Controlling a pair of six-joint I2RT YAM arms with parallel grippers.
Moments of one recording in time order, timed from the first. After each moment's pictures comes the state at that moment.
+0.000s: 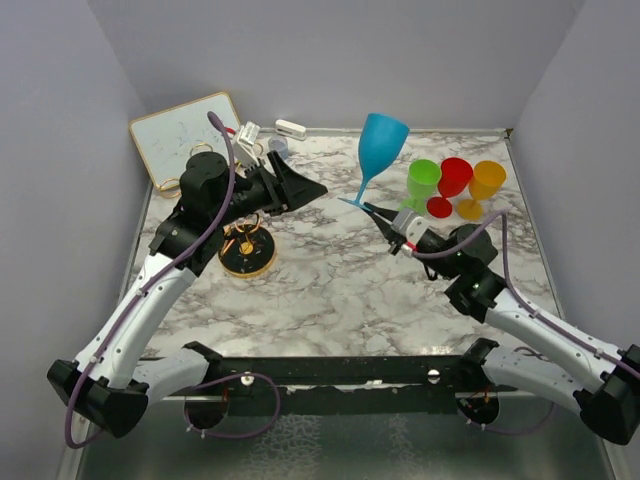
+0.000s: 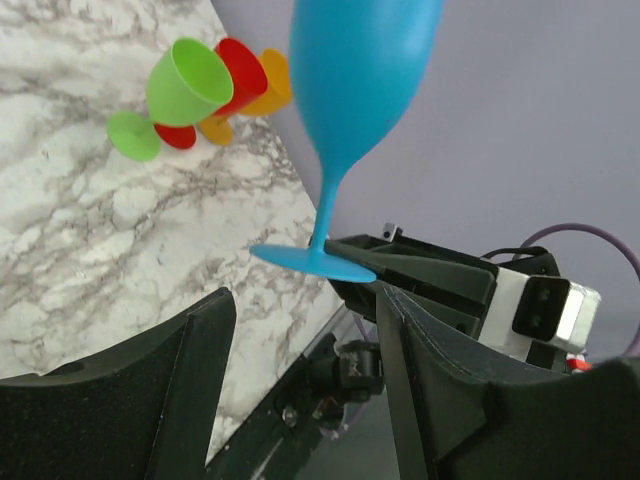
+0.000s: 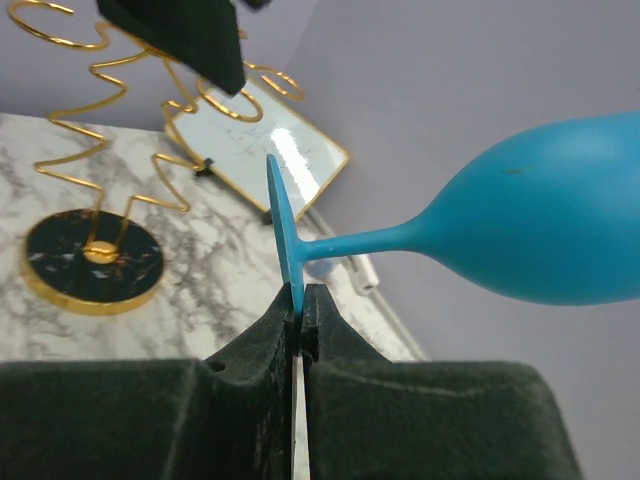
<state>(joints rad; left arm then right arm) -0.48 1.07 1.23 -0.25 0.46 -0.85 0.70 0.90 0.66 0.44 -0.28 -0.47</state>
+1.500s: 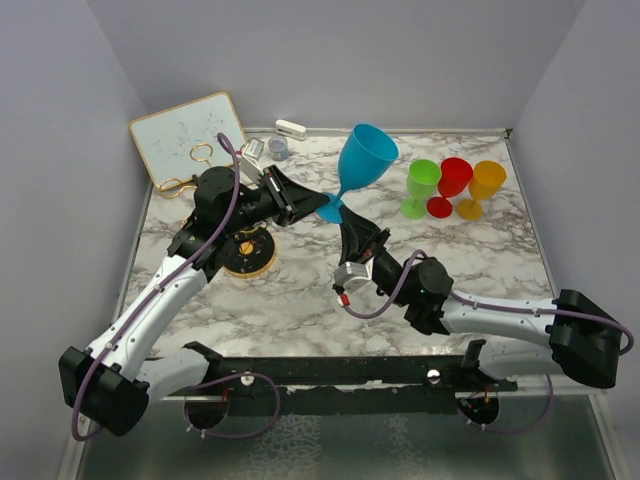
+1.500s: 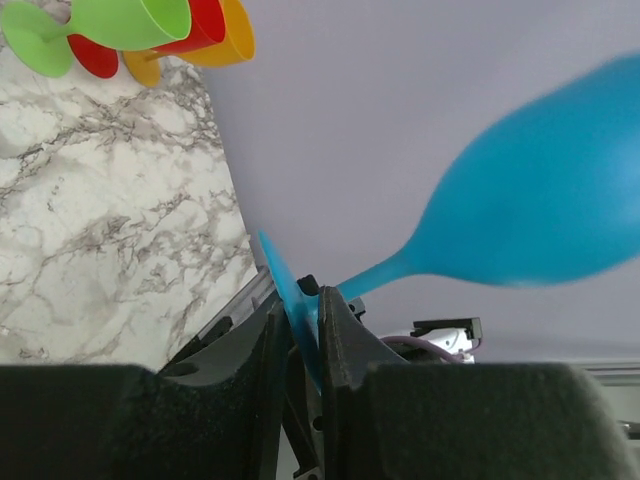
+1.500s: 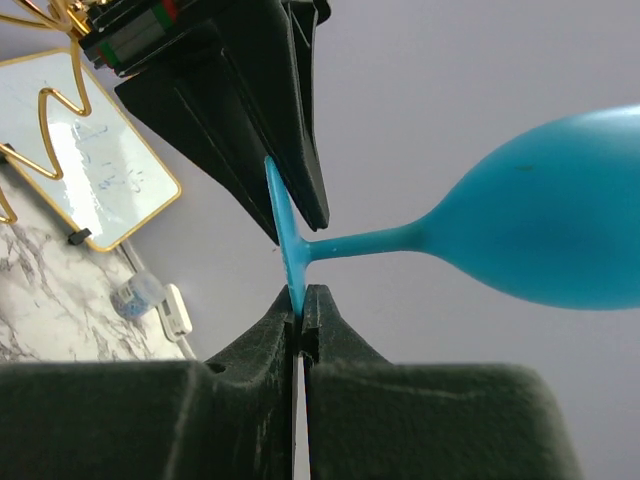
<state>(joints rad) -0.48 1.09 1.02 -0.03 0.54 -1.21 1.08 1.23 0.55 1.11 0.16 -1.18</state>
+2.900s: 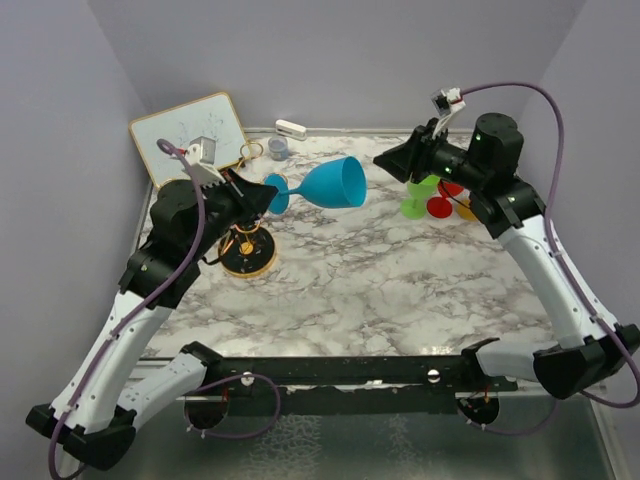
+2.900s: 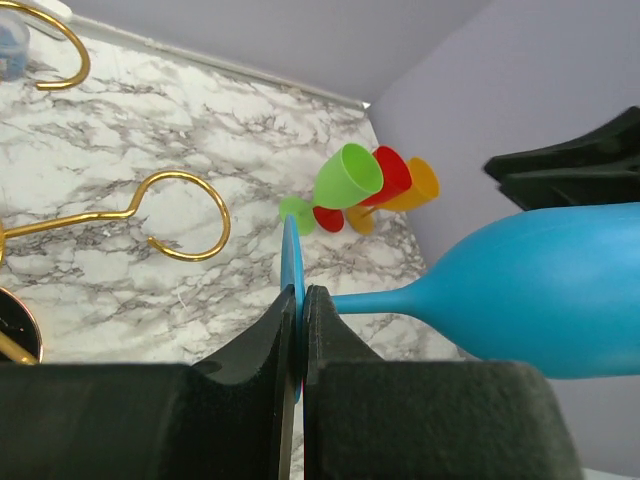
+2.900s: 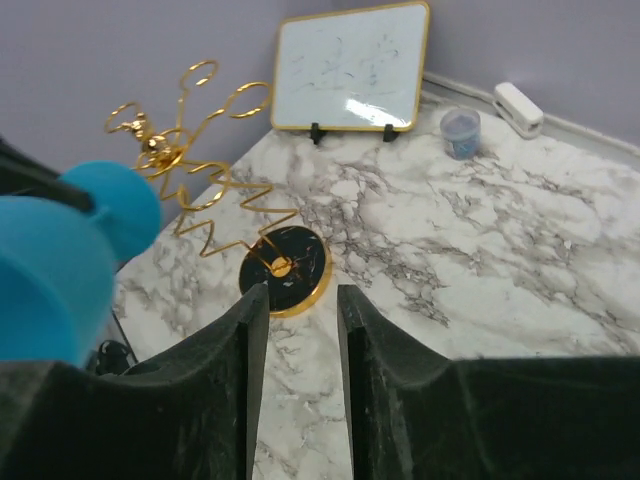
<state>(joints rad) -0.49 0.84 1.16 -0.42 0.02 -0.72 0.36 1.30 1.42 -0.26 -0.47 0.26</state>
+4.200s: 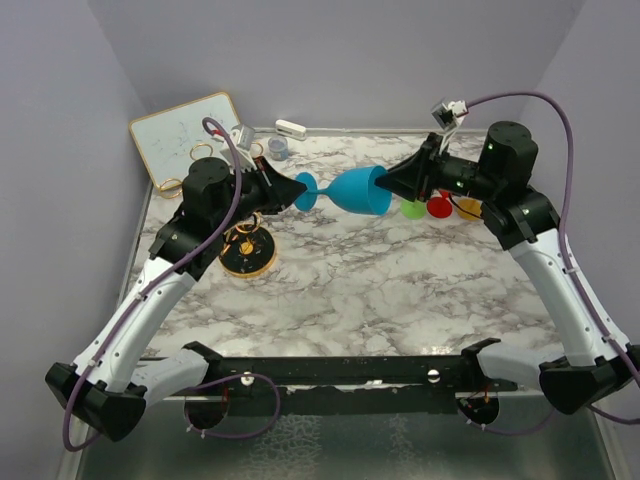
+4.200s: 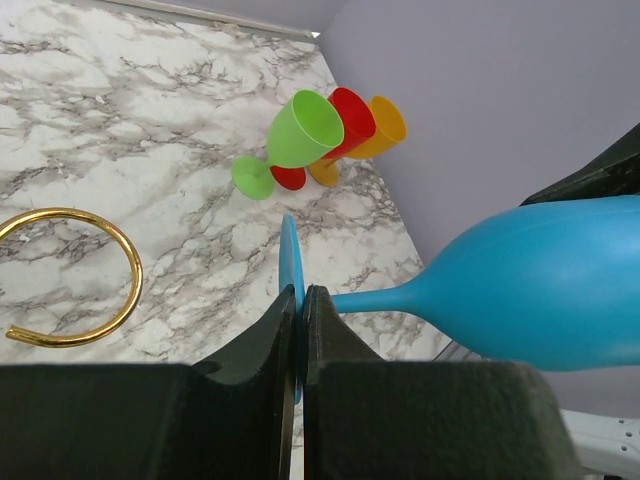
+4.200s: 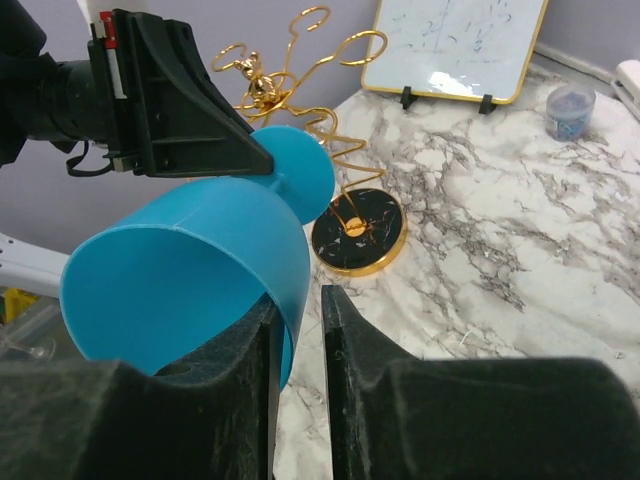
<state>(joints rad) -0.49 1.05 1.18 -0.30 0.26 -0.69 0.36 1.17 1.41 -0.35 -0.74 0.28</state>
